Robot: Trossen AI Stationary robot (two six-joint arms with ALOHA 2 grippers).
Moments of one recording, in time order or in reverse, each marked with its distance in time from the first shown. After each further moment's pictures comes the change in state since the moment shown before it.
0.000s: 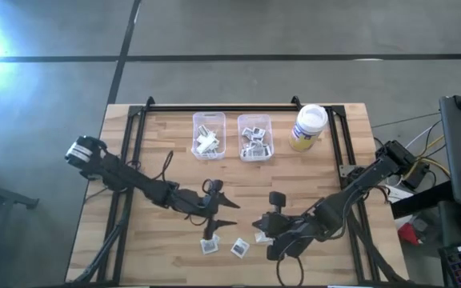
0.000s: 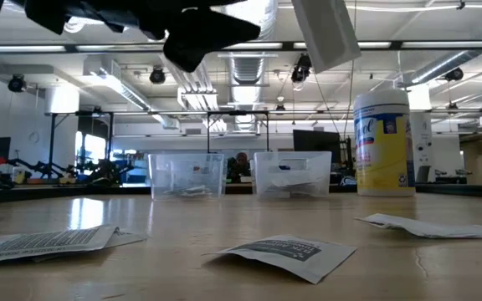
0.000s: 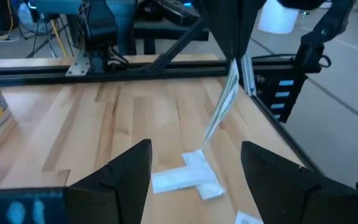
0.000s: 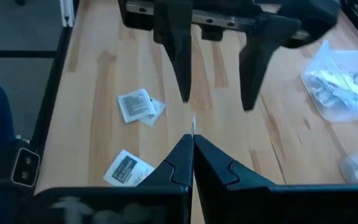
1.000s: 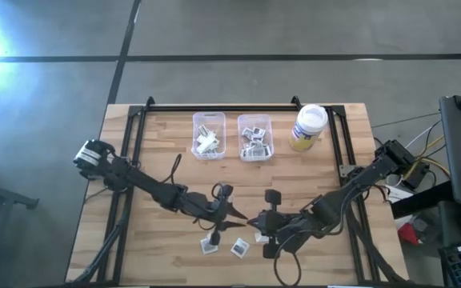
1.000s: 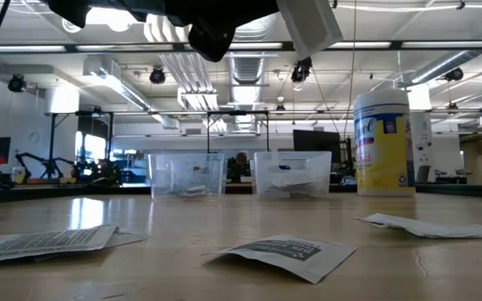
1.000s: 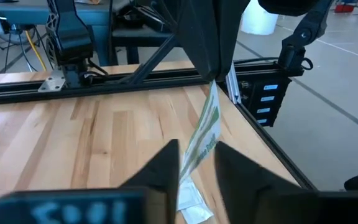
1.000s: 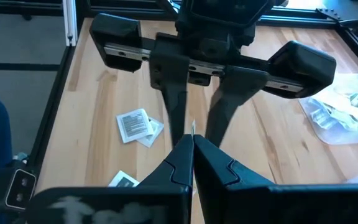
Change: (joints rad) left arm 0.001 0.099 0.121 0.001 0.072 0.038; right arm -0.028 0.000 0.000 0.089 0.002 -0.083
